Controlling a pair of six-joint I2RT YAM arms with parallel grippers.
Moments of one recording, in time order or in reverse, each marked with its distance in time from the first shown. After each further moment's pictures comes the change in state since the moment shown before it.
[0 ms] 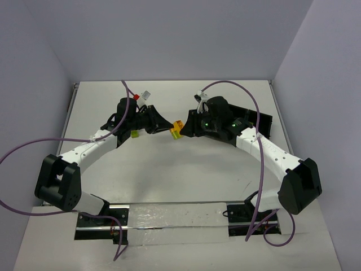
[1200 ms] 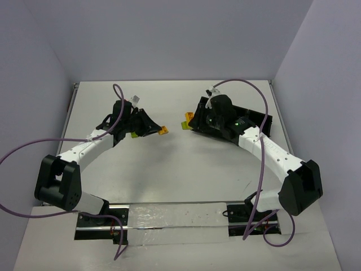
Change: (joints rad) left arm 0.079 -0.002 -0.024 -0.151 -0.155 0.049; right arm -0.039 -0.013 -0.001 -0.004 0.236 0.093
